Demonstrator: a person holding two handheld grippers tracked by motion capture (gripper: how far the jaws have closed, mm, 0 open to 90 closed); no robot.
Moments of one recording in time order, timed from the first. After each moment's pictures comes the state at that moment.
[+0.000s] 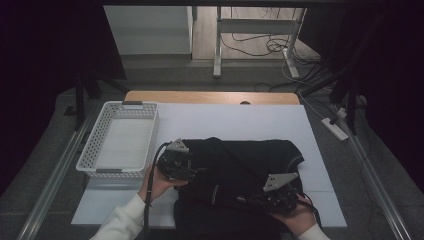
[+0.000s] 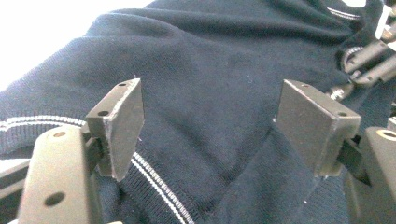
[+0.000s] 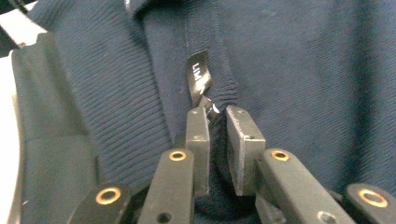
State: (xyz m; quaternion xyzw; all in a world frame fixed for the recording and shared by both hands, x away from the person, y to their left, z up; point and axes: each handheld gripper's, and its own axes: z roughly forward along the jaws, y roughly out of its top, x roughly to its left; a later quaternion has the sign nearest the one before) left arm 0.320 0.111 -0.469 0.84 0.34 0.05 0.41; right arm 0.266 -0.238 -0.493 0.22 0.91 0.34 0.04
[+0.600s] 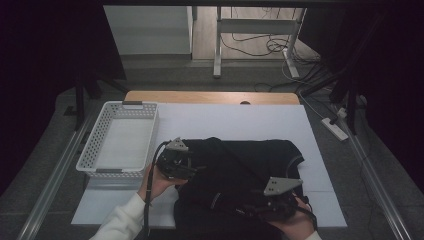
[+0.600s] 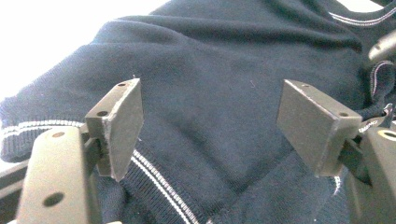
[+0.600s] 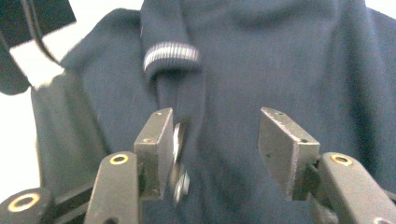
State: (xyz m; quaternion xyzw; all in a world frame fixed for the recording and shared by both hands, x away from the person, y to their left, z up) left arm 0.320 0.111 -0.465 0.84 0.34 0.06 0.41; right arm 0.252 -0.224 -0.475 0.22 0.88 0.40 0.07
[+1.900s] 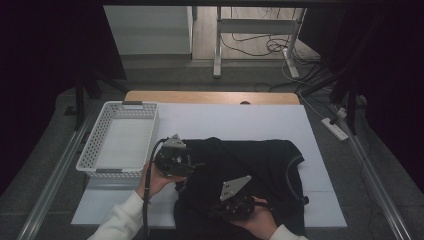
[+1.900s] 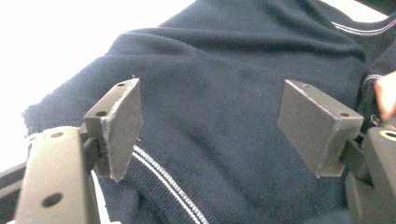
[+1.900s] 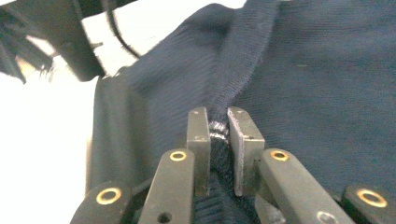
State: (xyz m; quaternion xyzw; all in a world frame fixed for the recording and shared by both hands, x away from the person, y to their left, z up) left arm 0.322 0.117 -0.458 0.84 0.34 0.07 0.42; right arm 0.253 -0.131 -0.506 0.11 0.92 0.37 -0.05
